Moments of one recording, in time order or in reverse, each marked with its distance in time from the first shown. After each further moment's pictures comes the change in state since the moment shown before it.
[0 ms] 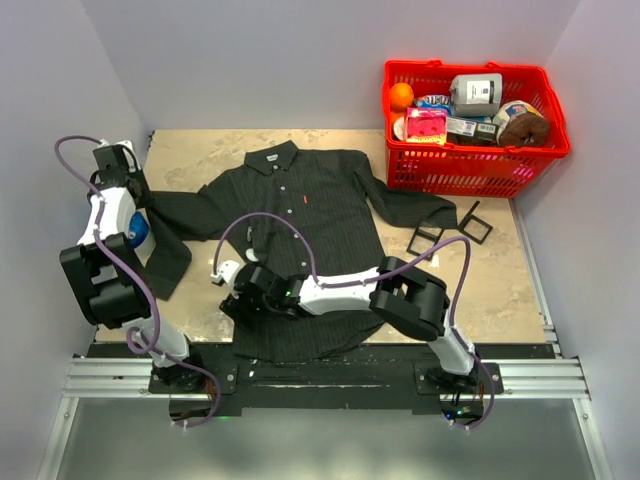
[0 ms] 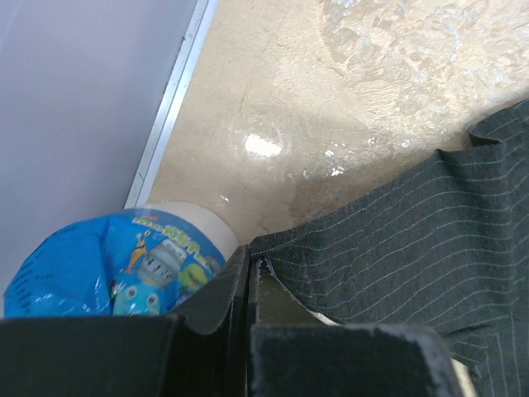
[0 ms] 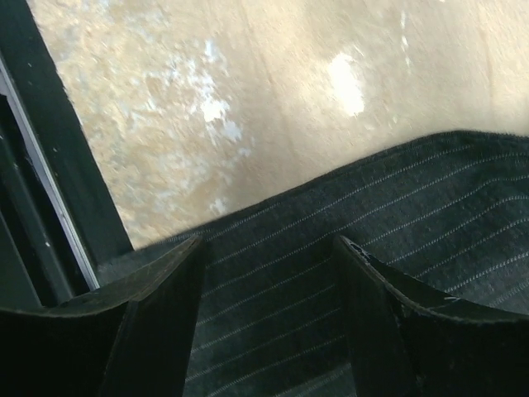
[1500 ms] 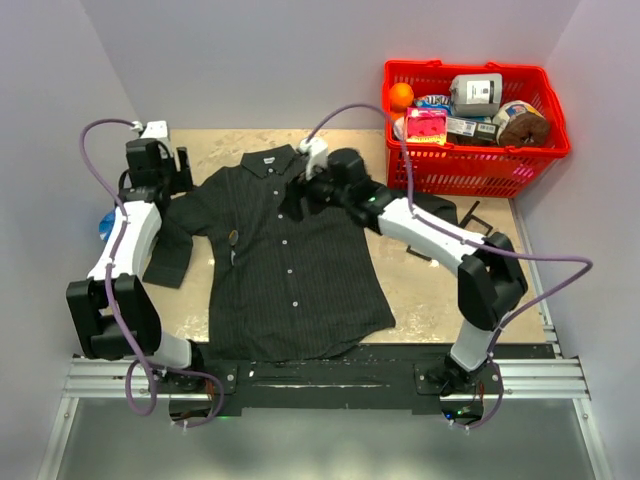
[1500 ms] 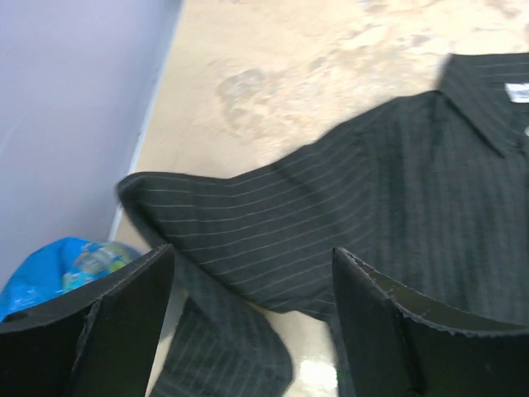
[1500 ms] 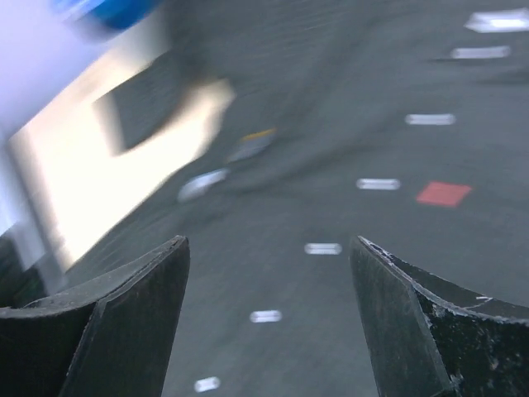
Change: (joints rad) left arm -0.208 -0.245 -0.122 0.133 -0.080 0.015; right arm -0.476 -0.320 0.052 -0.069 -0.283 0.014
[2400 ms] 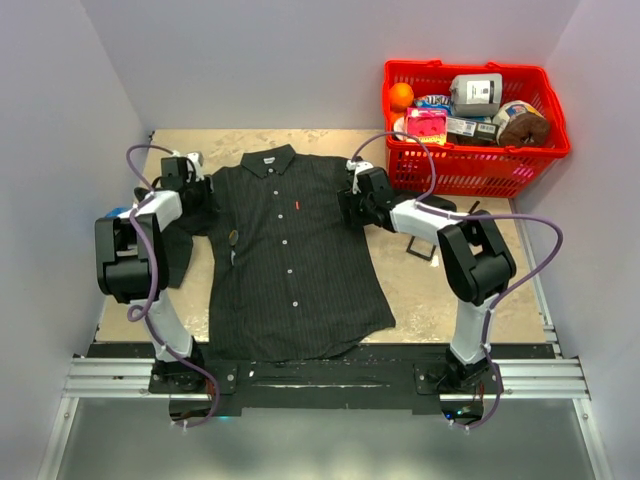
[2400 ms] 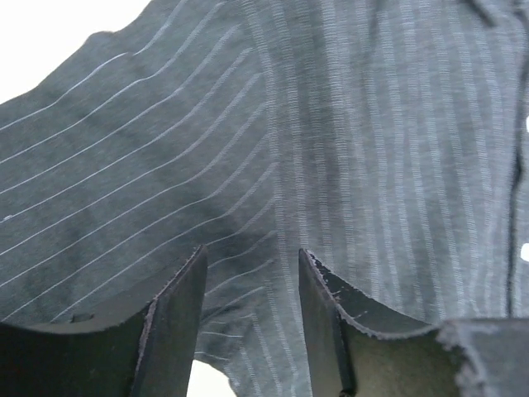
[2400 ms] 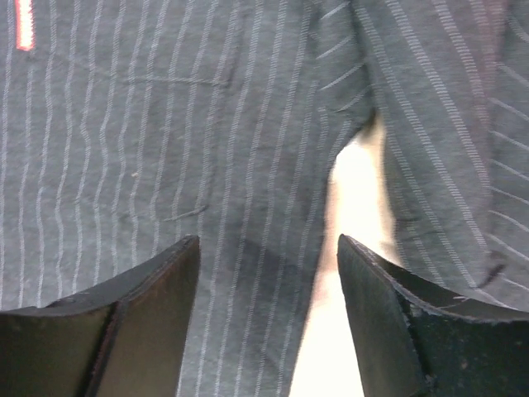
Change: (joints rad) left arm -0.052 0.381 -0.001 0.066 0.273 -0.114; right arm -0.281 0.146 -0.187 -0.033 0.339 -0.013
